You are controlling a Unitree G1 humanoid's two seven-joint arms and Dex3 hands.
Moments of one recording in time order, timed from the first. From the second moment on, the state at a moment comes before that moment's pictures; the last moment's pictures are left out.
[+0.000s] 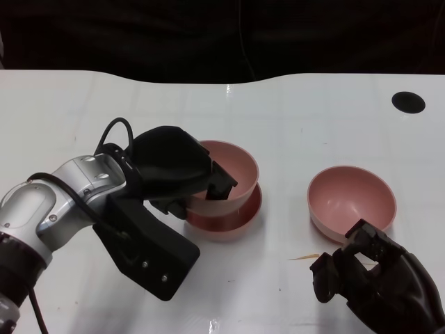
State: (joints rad) left arm -0.71 0.43 -0.52 0.46 0.84 -0.61 -0.18; right arm 0.16 0.07 -0.11 -0.06 0.68 0.29 0.55
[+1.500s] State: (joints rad) left arm -0.75 0.38 -0.59 0.61 0.88 -0.62 -0.09; right arm 0.18 0.08 -0.11 -0.09 0.69 0.29 0.54
